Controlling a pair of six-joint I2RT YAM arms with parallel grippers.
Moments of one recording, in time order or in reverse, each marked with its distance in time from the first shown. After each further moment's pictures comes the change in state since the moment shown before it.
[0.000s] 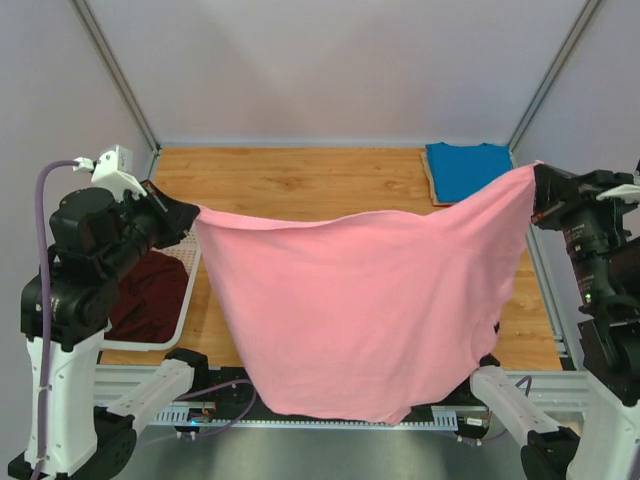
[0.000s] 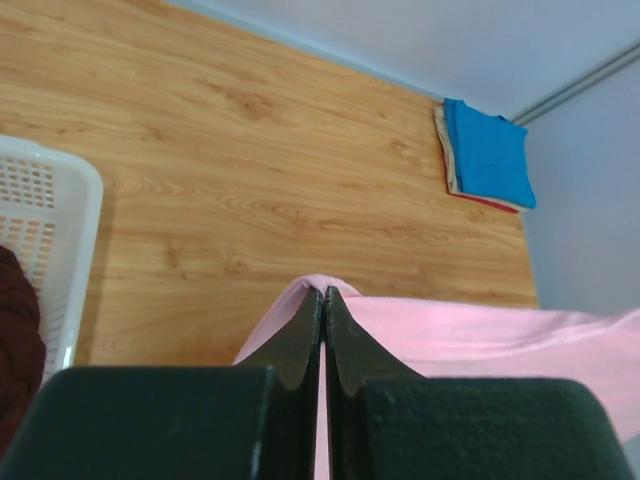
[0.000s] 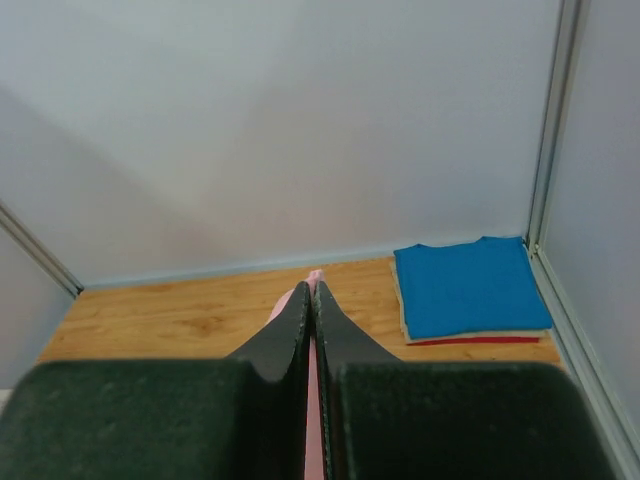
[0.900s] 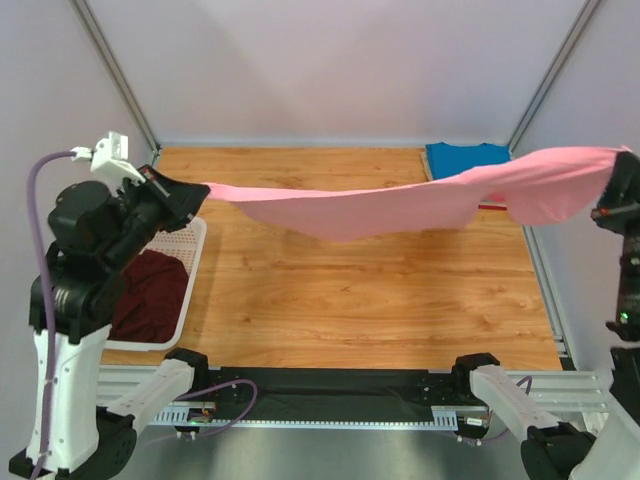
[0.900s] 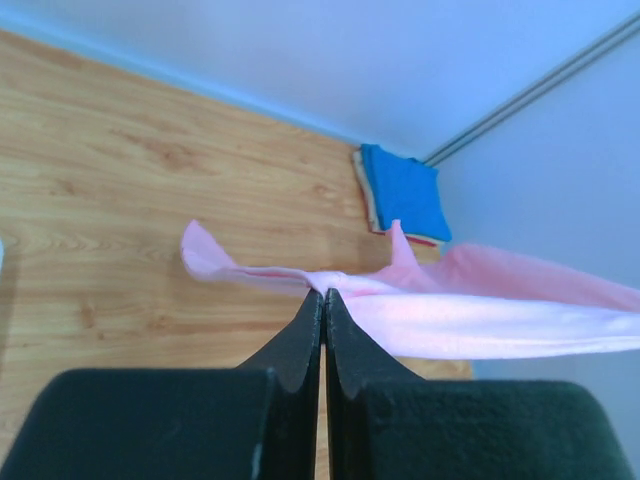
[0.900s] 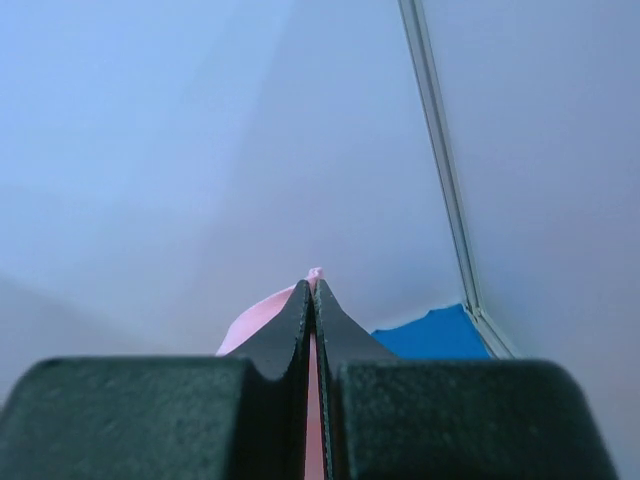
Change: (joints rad) left arm 0.000 0.032 -0.062 0.204 0.052 -0.083; right arm 0.000 0.078 0.201 0.039 0.261 0.012
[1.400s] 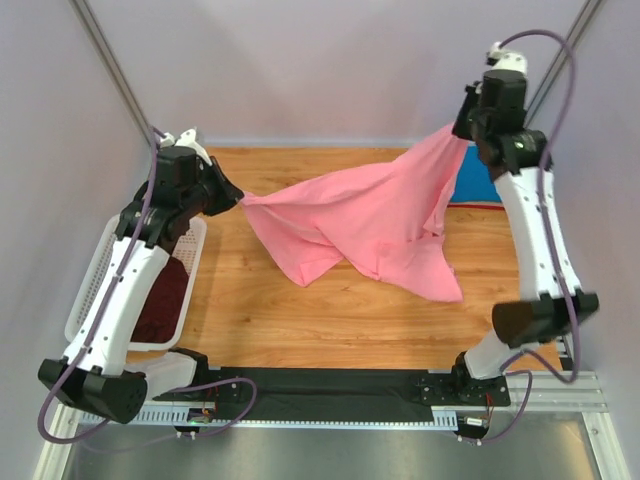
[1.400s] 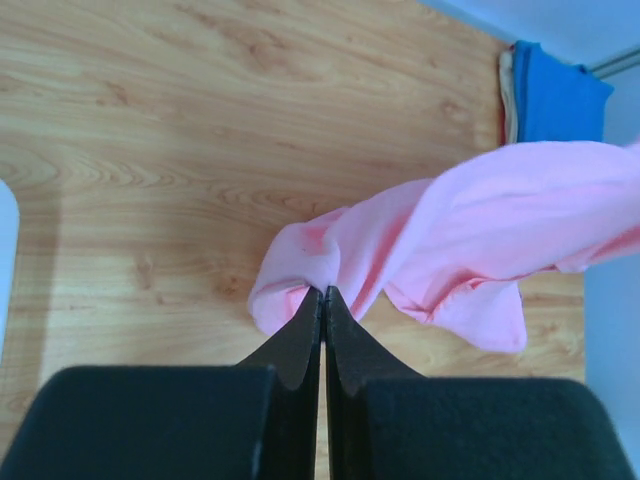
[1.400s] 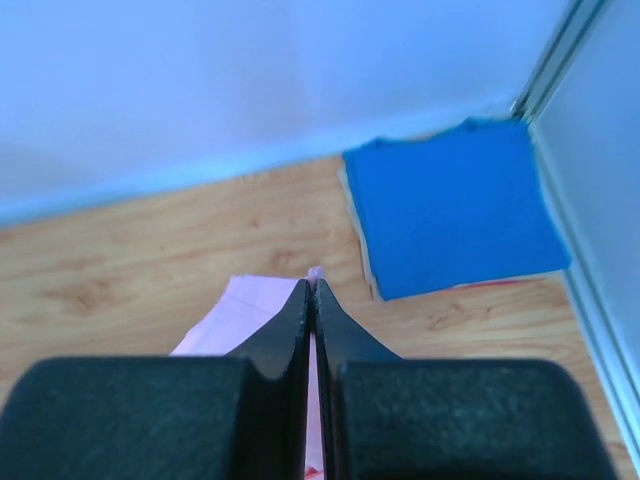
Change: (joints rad) left arm -0.004 0.266 -0.227 0.156 -0.006 0.068; right arm 0.000 0.809 0.032 -0.007 -0.167 0.006
